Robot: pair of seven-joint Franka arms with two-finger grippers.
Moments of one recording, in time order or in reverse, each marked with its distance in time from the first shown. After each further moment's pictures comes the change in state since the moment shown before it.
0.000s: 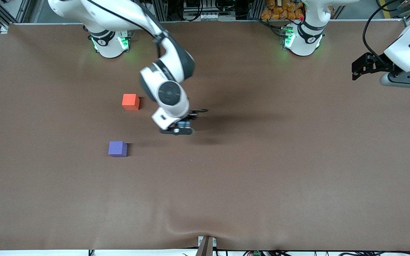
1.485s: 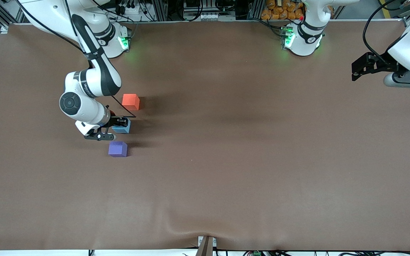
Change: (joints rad) left arm -0.002 0.052 -0.012 0.082 -0.011 -0.037 -0.038; right arm -0.388 -0.186 0.014 -0.607 0.050 0.442 -0.418
